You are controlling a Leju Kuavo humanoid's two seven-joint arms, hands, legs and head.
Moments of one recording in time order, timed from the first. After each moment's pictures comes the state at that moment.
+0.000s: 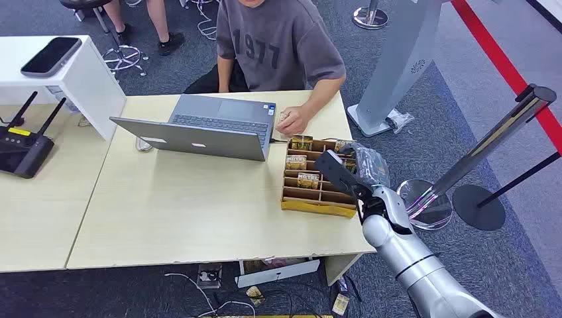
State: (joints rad) left arm -0.10 0.12 -0.19 -0.19 0.29 0.31 -0.17; right arm -0.53 -0.16 0.59 -1.11 0.56 -0.26 0.16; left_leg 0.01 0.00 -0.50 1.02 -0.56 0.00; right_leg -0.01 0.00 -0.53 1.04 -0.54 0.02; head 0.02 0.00
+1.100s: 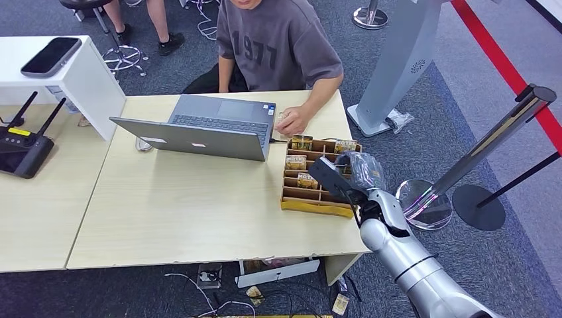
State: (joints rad) left arm -0.10 0.12 -0.19 -0.19 0.29 0.32 -0.17; right arm -0.53 -0.16 0.63 -1.11 0.58 -0.24 0.16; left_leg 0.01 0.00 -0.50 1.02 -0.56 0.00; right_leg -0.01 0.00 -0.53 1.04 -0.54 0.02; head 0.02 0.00
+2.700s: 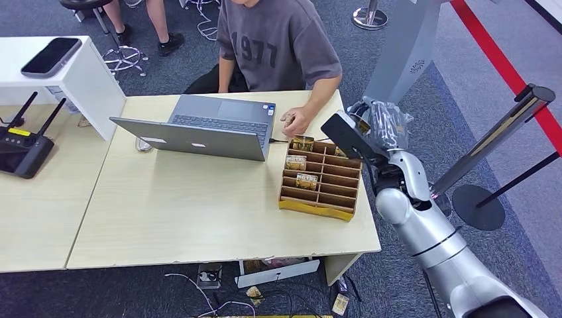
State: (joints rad) left arm -0.09 0.13 -0.20 -0.19 0.30 0.31 -0.17; right arm -0.65 -0.24 0.59 -1.35 0.59 -0.27 0.20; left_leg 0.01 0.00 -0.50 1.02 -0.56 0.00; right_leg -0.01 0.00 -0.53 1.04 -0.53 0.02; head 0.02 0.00
